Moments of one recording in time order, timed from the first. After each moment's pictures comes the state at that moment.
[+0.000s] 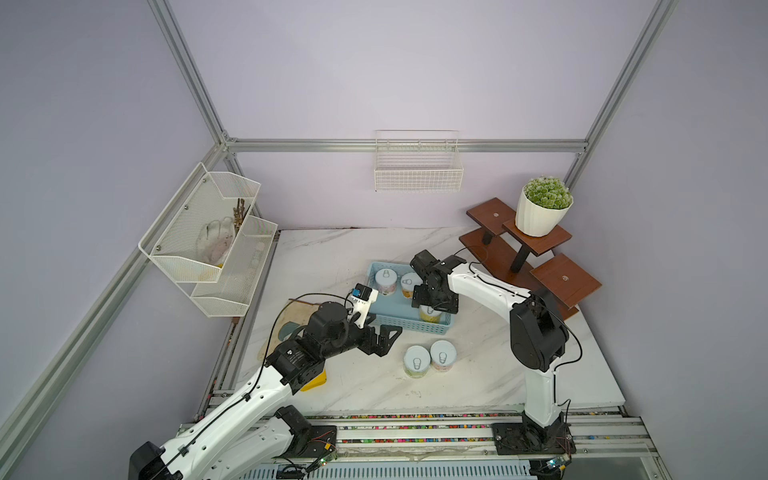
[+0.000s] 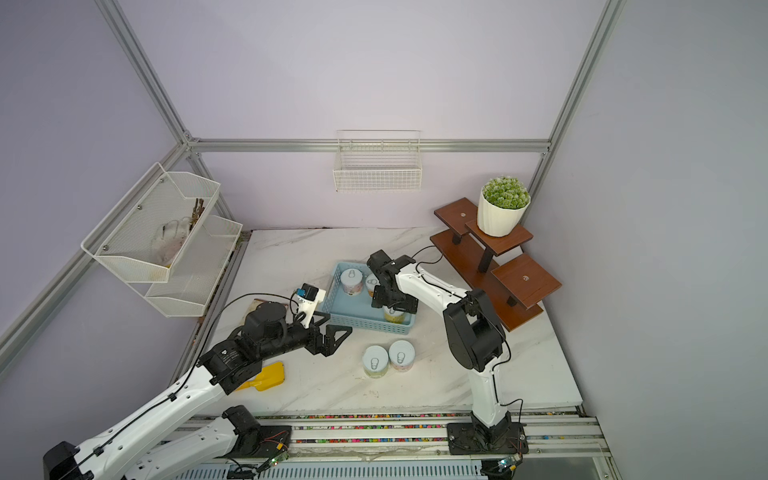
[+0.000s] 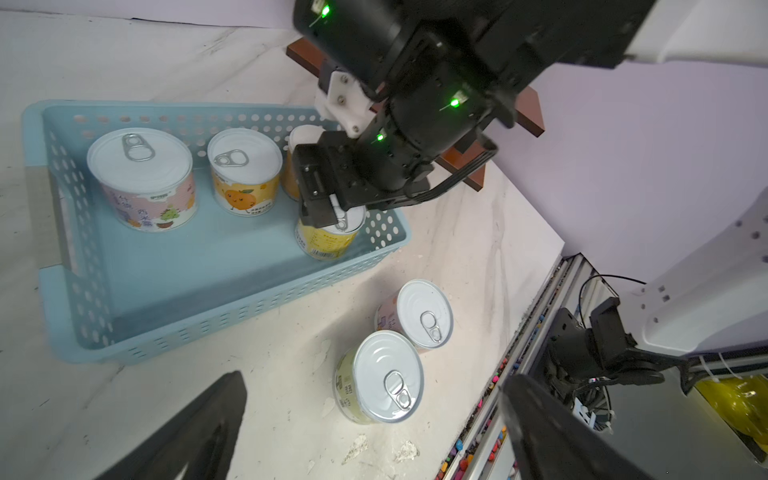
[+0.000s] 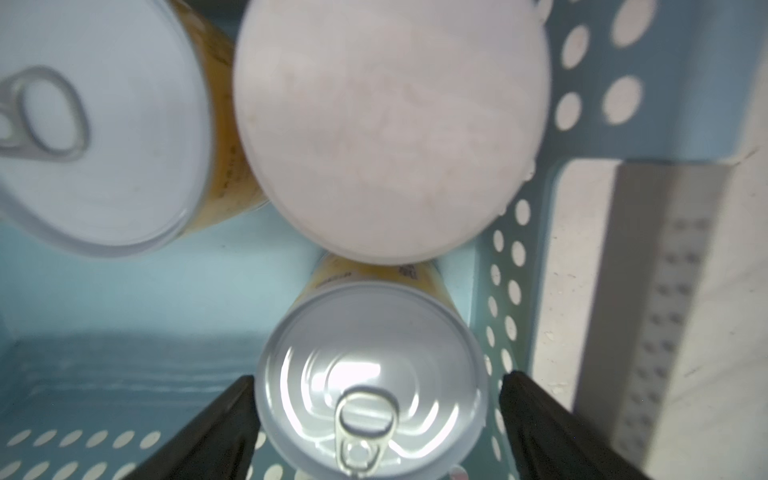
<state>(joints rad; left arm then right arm) -0.66 0.87 0.72 -0.32 0.20 -0.36 0.61 1.98 1.63 -1.01 0.13 0.80</state>
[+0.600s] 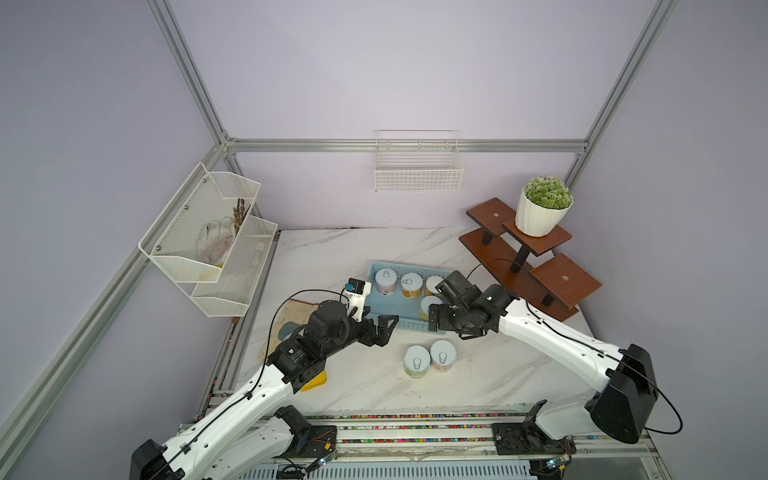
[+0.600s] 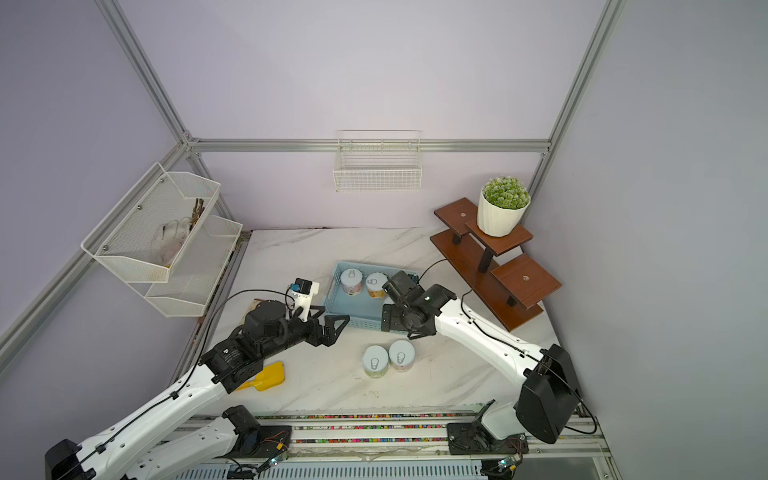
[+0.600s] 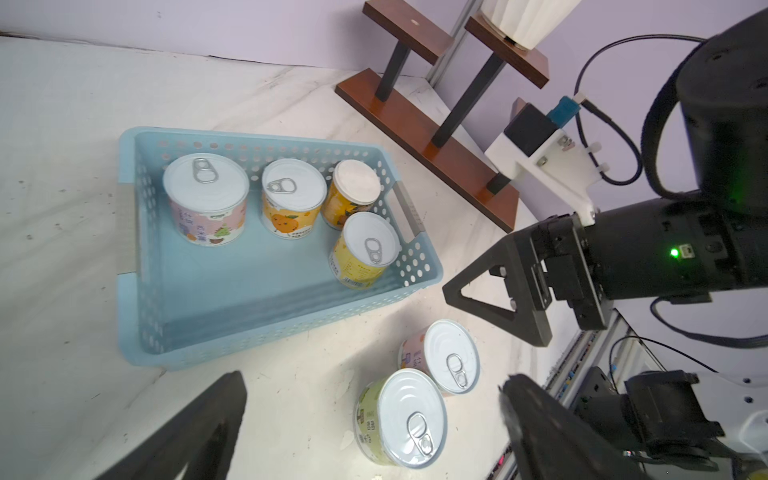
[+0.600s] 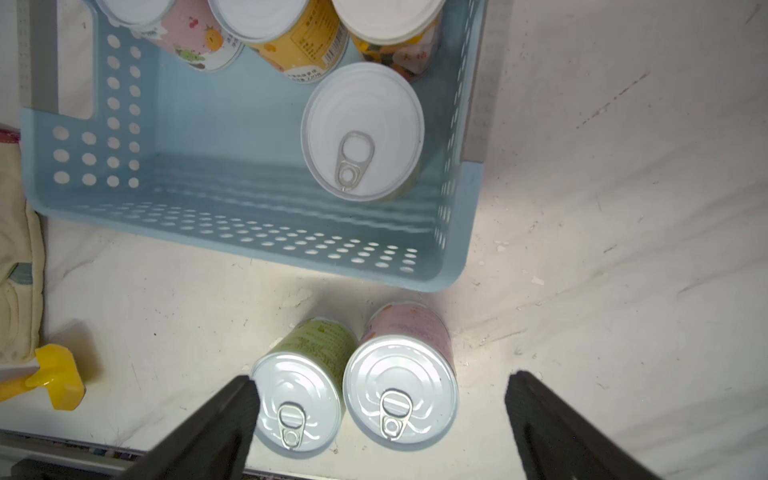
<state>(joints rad) -0.66 0.89 0.72 -0.25 0.13 -0.42 0.73 1.41 1.19 -0.93 0.11 0.78</state>
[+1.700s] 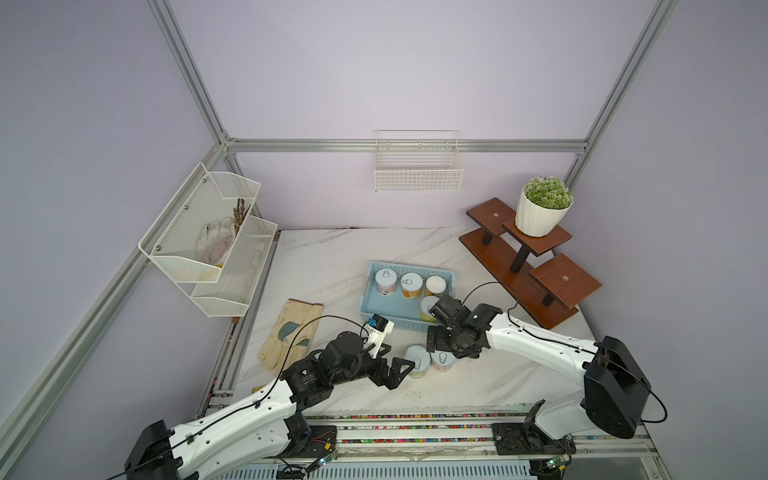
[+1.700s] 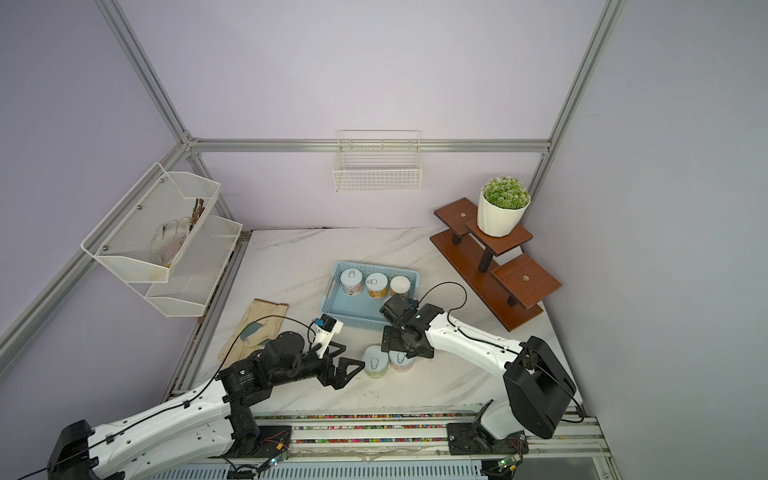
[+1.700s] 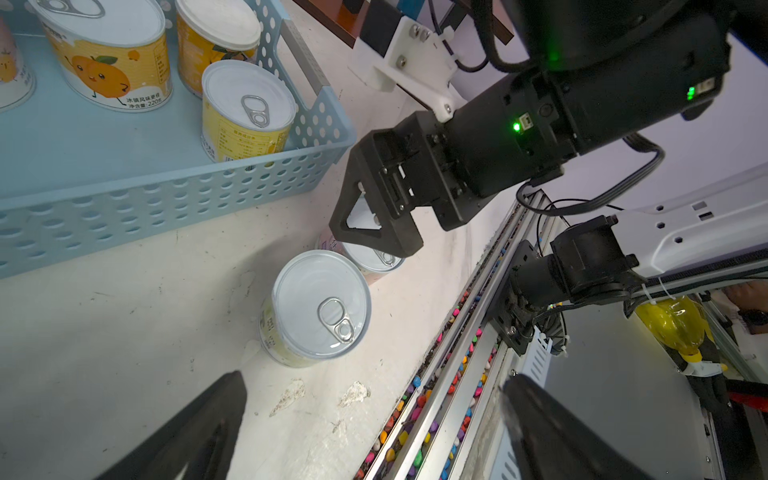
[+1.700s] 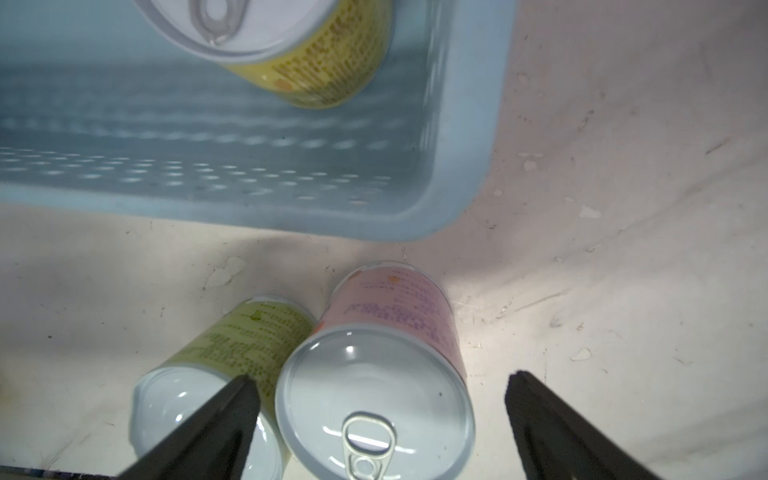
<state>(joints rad) -0.91 0.84 0.51 -0.16 0.17 -0.50 0.78 1.49 1.00 -0.81 0.07 0.91</state>
